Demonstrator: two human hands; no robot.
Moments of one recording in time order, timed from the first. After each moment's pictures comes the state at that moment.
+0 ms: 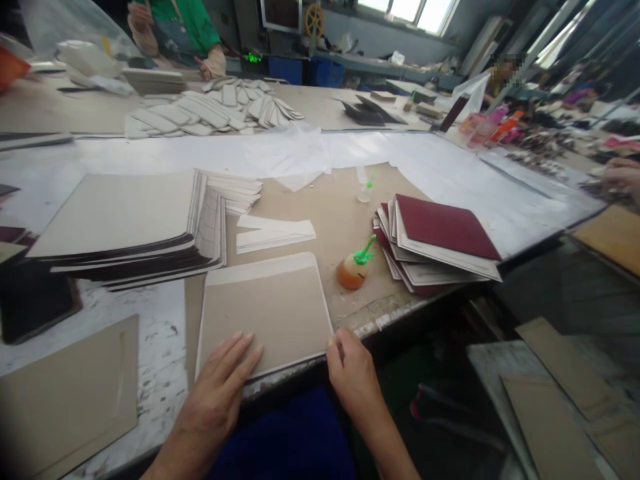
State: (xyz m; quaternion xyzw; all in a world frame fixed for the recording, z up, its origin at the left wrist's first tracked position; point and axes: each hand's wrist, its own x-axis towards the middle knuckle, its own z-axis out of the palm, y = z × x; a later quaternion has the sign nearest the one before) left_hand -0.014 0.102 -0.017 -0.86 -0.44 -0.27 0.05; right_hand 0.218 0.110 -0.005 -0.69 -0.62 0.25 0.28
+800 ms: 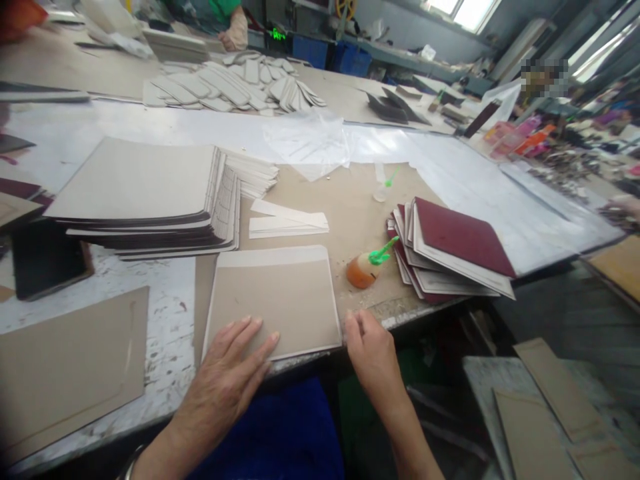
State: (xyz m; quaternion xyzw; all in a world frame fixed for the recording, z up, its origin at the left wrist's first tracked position) left_hand -0.007 0.102 -0.008 -0.84 -0.48 -0.25 0.04; right_hand 0.229 0.131 0.023 -0.73 -0.61 0.18 0.23
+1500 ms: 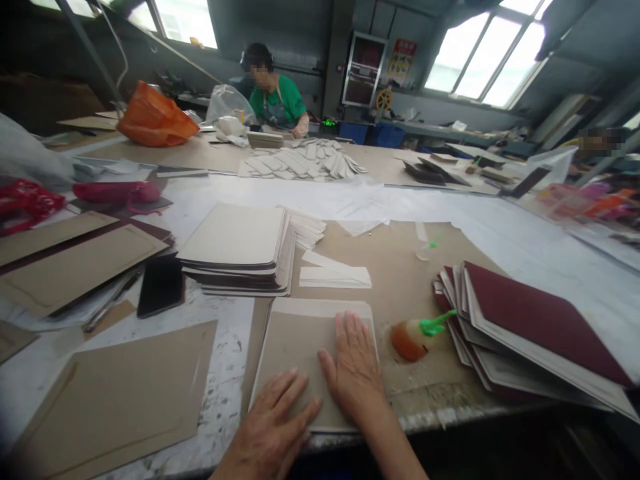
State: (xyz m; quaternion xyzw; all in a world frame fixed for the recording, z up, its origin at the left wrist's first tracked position) left_hand -0.018 0.109 0.001 -0.83 -0.46 -0.28 0.11; right_hand 0.153 0.200 -0.011 -0.48 -0.84 -0.18 0.18
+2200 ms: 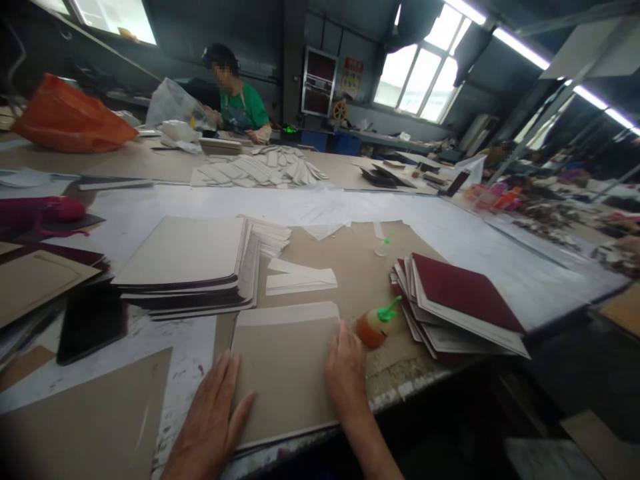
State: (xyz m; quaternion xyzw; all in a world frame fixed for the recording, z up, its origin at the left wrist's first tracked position) left_hand -0.043 0.130 -0.045 -0.72 -0.61 -0.31 0.14; right_hand 0.179 0.202 -0.021 -0.66 -0.66 0.02 0.37
